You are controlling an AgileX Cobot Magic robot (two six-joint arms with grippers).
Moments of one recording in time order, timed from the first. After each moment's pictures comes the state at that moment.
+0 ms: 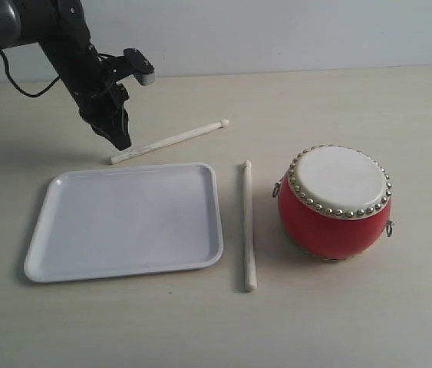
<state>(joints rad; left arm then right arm) -0.30 2.37 -1.95 -0.21 1.11 0.93 -0.16 0.01 -0.01 0.45 0.12 0.12</state>
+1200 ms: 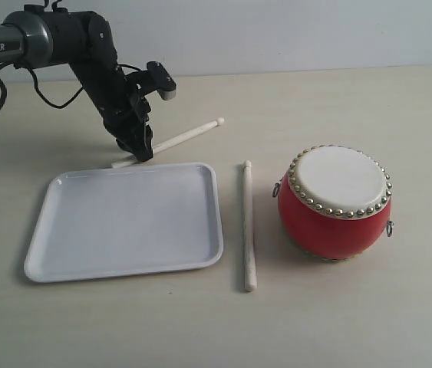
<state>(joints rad) -0.36 2.42 -1.95 -0.19 0.98 0.92 -0.16 0.01 -0.01 0.45 0.12 0.12</state>
